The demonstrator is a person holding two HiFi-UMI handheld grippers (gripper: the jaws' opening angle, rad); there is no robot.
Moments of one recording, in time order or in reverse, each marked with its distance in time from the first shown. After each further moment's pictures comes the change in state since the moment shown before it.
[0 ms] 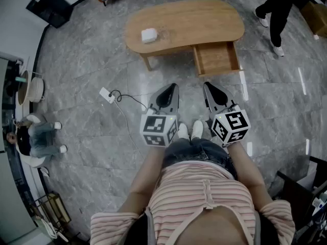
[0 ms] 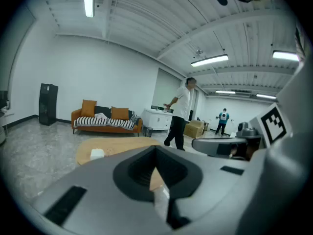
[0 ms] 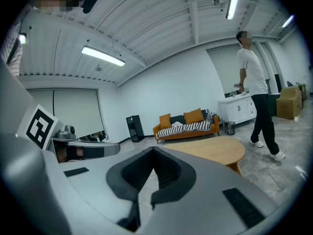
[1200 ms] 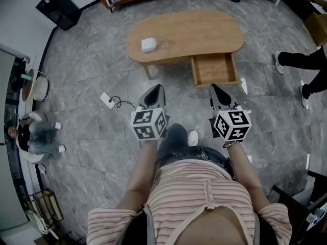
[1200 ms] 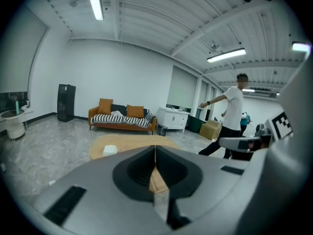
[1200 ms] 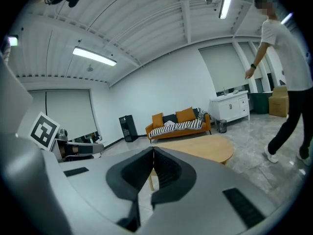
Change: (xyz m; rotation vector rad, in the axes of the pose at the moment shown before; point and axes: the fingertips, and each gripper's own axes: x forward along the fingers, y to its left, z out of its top) left arm 0.032 0.023 -0.002 -0.077 0.030 0.190; right arm -0.012 -0.088 0.007 0.036 0.018 -0.067
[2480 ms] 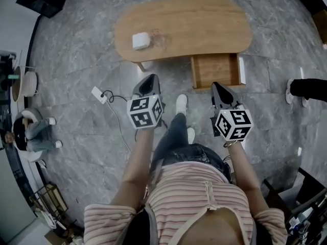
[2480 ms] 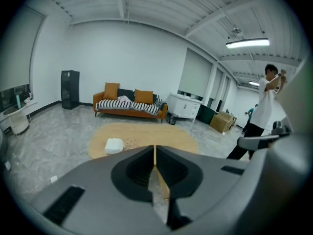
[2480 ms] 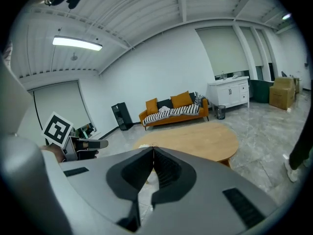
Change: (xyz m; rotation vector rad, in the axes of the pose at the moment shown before) left arm 0.186 0.089 0.002 -0.063 0.183 0.079; right arm 0.154 -0.082 -0.005 0.052 0.183 -0.033
